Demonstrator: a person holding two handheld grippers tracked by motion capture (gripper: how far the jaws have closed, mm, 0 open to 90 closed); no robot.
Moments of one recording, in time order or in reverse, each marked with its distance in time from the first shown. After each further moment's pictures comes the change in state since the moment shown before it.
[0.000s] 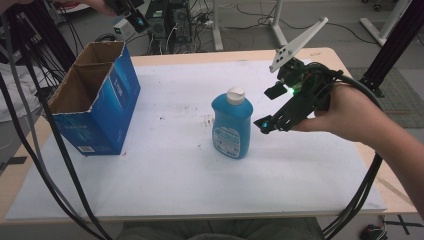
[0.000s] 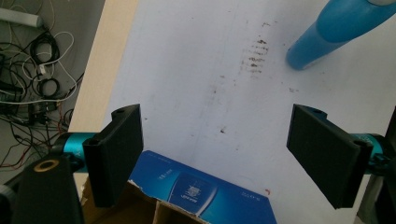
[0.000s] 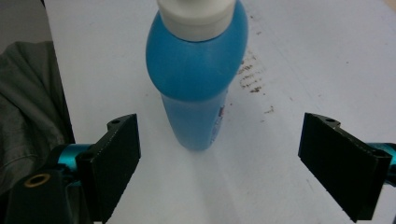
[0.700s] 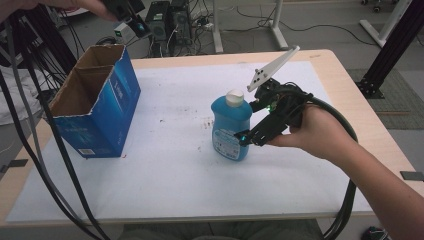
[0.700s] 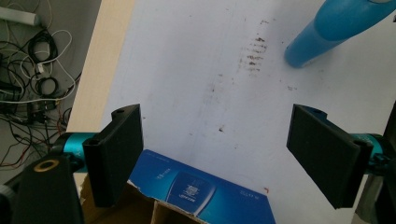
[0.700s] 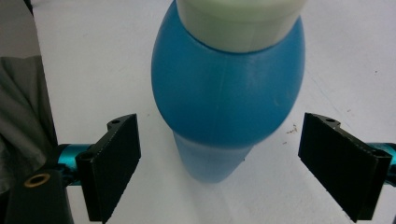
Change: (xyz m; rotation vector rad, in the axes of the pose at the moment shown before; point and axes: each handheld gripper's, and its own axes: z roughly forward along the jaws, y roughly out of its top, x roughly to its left) left arm -0.002 0.001 0.002 0.007 -0.005 0.004; right arm 0.013 -0.001 0.041 -0.047 -0.018 0.017
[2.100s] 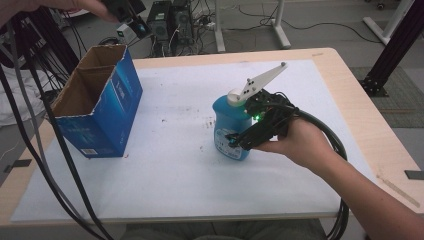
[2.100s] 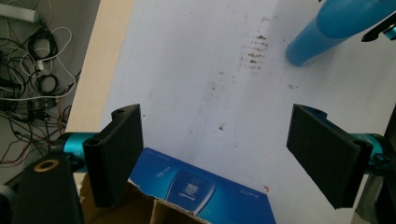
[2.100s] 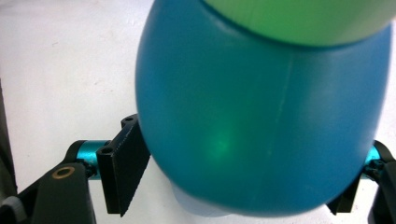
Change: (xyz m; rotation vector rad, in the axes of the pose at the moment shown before) left arm -0.001 0.000 0.002 0.010 0.004 -0.005; right arm 0.010 -0.007 0.028 -0.055 -0.089 0.002
